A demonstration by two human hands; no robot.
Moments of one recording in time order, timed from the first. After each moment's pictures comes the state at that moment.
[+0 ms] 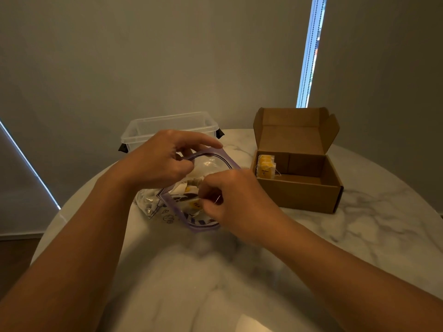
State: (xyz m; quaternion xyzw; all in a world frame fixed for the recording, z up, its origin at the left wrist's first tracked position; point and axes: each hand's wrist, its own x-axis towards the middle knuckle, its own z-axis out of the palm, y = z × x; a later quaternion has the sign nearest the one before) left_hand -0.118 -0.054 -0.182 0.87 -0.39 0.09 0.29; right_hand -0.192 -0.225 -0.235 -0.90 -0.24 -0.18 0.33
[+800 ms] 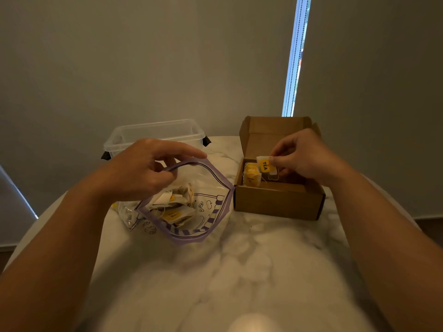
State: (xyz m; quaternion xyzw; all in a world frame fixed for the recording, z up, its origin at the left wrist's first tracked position) left_hand -0.127 -0.052 -0.174 0.86 -0.41 0.08 0.29; right_hand -0.139 -0.368 -0.196 -0.89 0.00 -0.14 0.43
